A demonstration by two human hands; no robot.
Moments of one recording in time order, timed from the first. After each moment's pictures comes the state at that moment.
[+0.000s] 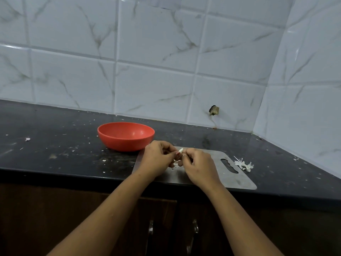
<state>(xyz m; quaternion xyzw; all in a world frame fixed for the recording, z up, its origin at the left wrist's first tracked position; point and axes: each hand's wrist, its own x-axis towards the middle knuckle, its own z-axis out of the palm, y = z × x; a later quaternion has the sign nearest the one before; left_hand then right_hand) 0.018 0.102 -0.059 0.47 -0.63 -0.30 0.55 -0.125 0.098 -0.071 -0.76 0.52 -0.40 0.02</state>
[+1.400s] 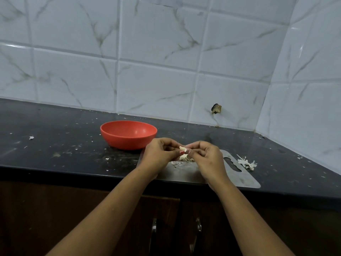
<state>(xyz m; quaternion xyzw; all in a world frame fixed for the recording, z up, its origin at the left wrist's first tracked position) 0.022 0.102 -0.058 0.41 -0.59 -0.40 0.57 -0.131 0.103 -0.061 -0.66 0.41 -0.57 0.26</state>
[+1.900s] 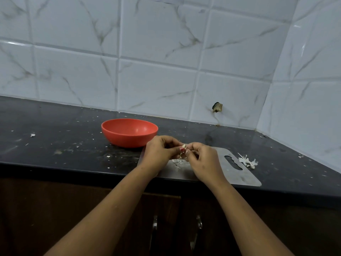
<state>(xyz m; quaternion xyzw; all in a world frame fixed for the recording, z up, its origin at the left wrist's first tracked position) 0.021 0.106 -0.056 0.42 -0.60 -0.37 0.57 -0.124 0.103 -0.067 -0.74 0.47 -0.48 0.10</state>
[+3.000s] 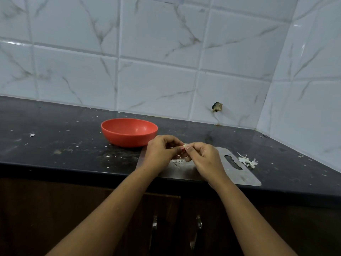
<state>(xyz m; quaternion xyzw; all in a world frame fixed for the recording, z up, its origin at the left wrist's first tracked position) 0.019 0.104 -0.058 0.44 -0.63 -0.30 0.57 -0.126 0.109 -0.059 -0.71 0.45 -0.49 0.21</state>
